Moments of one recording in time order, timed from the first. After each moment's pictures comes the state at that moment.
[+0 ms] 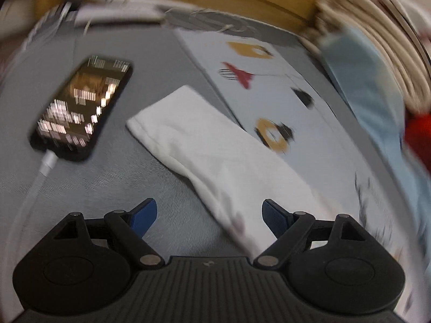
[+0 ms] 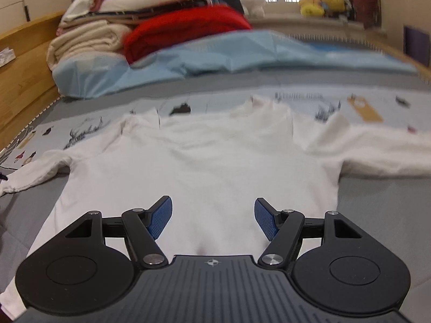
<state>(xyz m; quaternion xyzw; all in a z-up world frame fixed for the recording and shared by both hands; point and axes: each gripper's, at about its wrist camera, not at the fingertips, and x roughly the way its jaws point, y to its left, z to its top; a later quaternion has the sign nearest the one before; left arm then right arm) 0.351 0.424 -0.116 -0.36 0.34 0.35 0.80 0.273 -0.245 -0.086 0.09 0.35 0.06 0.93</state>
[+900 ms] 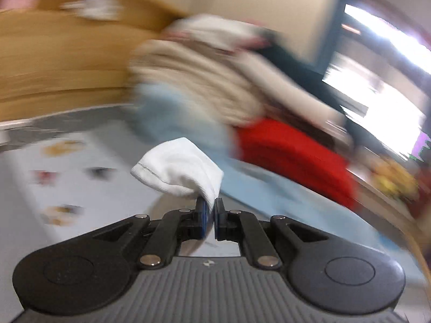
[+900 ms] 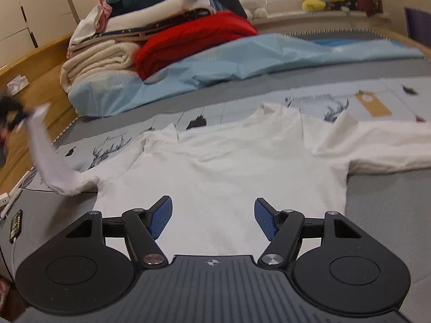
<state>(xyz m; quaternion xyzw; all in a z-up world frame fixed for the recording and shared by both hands) 0.437 0.161 0.074 -0.19 0.20 0.09 0.96 0.260 -0.261 -0.054 0.14 0.32 0.09 0.93</state>
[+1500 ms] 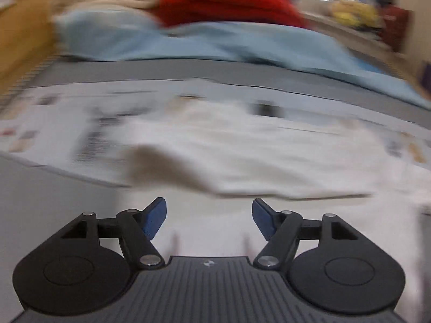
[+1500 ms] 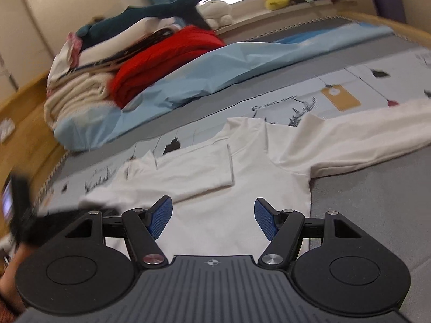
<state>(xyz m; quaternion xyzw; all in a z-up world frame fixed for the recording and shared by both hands) 0.386 0.043 -0.071 0.00 0.40 0.04 0.91 0.263 -0.325 -0.049 0.24 0.32 0.04 0.92</state>
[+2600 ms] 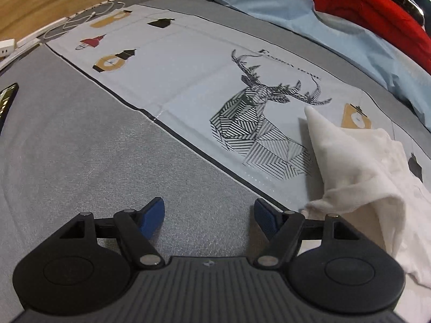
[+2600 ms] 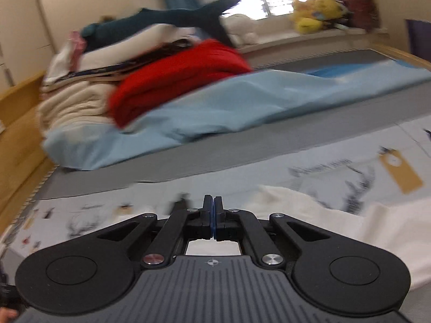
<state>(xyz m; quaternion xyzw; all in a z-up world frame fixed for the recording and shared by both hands) 0.454 0.209 -0.130 -0.15 0.45 0.21 0.85 0.427 -0.281 -0.043 0.17 0.29 0.03 0.94</state>
